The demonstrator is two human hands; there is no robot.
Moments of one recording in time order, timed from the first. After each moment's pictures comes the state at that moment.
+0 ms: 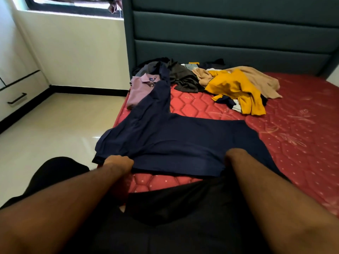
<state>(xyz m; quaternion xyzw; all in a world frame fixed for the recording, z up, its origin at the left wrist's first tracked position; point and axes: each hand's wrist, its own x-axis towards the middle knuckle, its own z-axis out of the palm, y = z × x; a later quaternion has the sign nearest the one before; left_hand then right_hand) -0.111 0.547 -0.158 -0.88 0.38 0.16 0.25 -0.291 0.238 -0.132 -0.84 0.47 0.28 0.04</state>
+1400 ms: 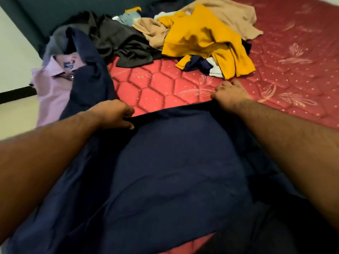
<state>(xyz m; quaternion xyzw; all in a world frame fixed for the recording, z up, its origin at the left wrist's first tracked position) 0.103 0.244 -0.152 -0.74 0.66 0.09 0.11 -0.185 0.013 -0.162 -0.92 0.30 0.13 -0.20</state>
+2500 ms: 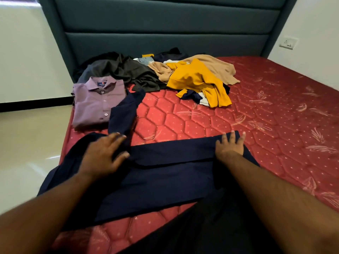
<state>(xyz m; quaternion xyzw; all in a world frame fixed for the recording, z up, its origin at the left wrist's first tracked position) 0.008 0.436 -0.180 -0.79 0.56 -0.14 -0.20 -0.282 0.171 -0.140 -0.81 0.49 0.30 -0.15</state>
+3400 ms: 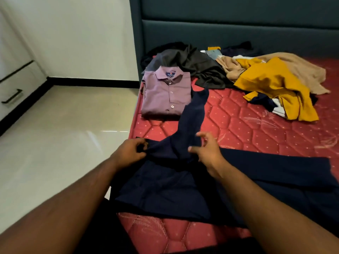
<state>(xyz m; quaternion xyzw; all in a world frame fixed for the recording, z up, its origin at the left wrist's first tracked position) 0.090 0.526 -0.192 -0.87 0.37 0.19 -0.27 -0.082 0.320 -0.167 -0.66 0.35 -0.14 0.65</state>
